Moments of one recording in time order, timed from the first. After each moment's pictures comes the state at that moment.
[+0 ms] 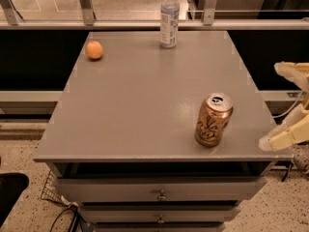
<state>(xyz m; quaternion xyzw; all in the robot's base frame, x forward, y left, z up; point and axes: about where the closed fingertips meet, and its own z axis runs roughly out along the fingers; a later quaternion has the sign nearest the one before) 0.418 -0.230 0.950 -0.49 0.75 0.14 0.43</state>
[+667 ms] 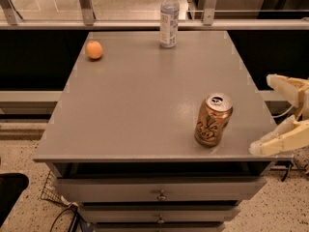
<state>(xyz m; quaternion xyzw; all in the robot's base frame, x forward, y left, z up) 0.419 -0.220 0.930 -0.44 0.72 0.22 0.49</state>
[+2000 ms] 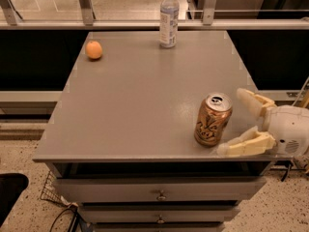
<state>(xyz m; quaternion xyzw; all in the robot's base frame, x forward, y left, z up) 0.445 -0.178 0.883 -0.38 0.66 0.32 0.56</state>
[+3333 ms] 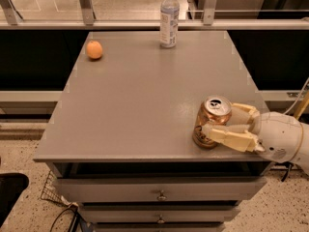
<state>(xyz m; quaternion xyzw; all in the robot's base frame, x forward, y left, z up) 0.434 -0.149 0.888 -0.37 0.60 0.38 0.60</state>
